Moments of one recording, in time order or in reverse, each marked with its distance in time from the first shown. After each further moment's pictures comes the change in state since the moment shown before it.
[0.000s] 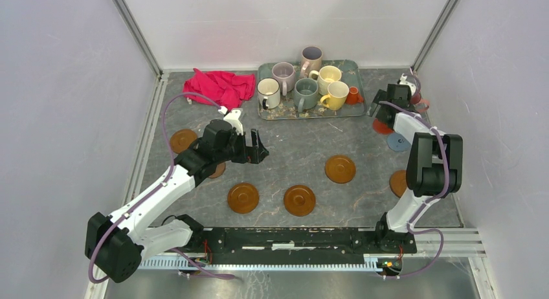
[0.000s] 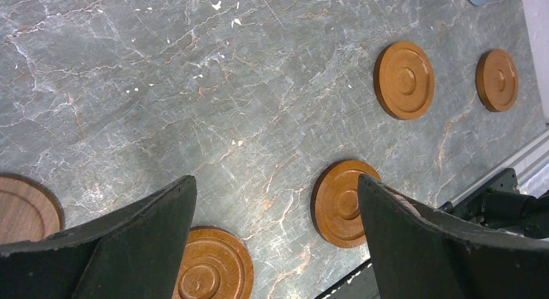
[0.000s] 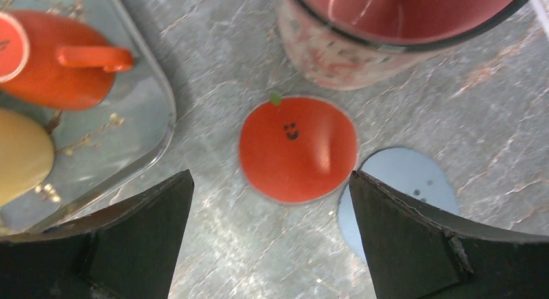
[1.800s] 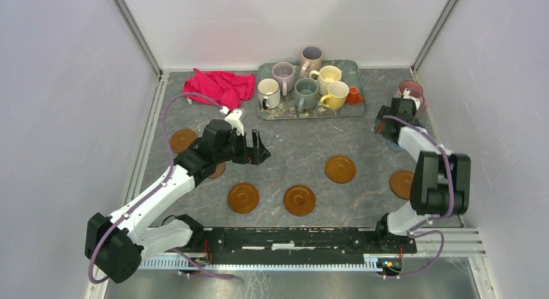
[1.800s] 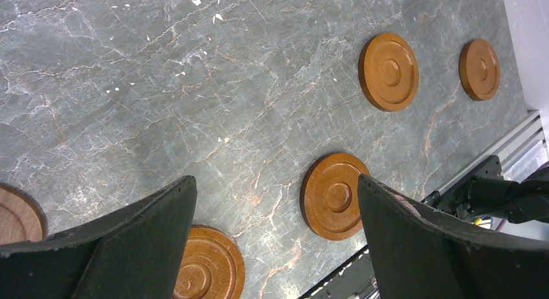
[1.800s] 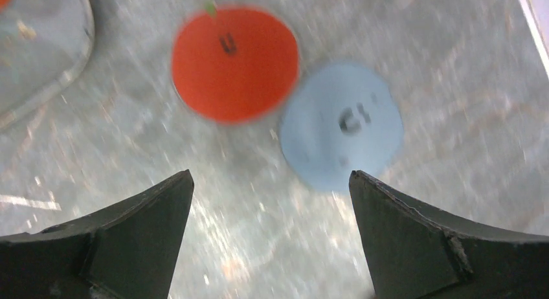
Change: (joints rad) left arm 0.001 -0.004 0.000 0.004 0.051 0.000; right arm -0.043 -0.105 -0.116 -0.071 0.008 -0.065
